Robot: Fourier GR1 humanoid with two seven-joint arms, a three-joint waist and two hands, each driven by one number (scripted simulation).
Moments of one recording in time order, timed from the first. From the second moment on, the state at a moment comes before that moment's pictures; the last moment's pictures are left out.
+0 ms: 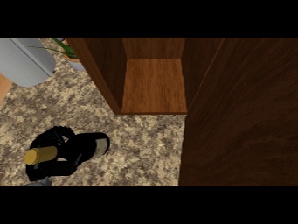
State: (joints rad) left arm -0.01 0.17 0.04 -1.14 0.29 -0.09 -0.65; right arm -0.11 -0.11 0.02 -2.43 -0.16 0.12 0.63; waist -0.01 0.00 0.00
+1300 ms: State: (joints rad) left arm 0.06 0.13 -0.14 -1.82 0.23 0.03 -0.18; right arm -0.13 -0.09 0.03 -2.43 -0.17 0.12 0.64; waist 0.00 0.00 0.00
